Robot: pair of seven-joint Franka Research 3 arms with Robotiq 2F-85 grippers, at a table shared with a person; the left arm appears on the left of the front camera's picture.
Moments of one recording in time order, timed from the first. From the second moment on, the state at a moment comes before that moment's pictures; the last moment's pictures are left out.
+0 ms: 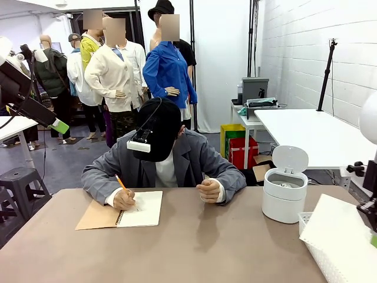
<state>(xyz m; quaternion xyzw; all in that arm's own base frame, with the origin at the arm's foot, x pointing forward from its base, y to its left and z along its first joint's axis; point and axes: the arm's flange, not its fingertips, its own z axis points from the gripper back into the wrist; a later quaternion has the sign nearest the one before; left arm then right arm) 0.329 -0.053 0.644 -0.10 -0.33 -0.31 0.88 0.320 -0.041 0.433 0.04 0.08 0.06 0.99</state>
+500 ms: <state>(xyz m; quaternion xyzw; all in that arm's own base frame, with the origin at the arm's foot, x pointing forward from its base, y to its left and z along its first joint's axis) 0.328 -0.053 0.644 -0.10 -0.33 -0.31 0.88 0.336 -0.049 0.400 0.02 0.11 0.02 0.99</state>
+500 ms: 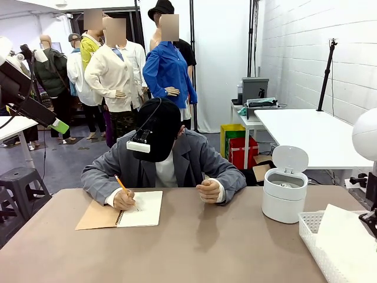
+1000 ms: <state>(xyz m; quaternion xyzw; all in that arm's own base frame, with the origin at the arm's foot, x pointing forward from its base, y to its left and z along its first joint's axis) 0.328 -0.053 0.644 -0.10 -0.33 -0.31 0.88 0.346 -0.040 0.379 0.05 0.12 -0.04 0.99</state>
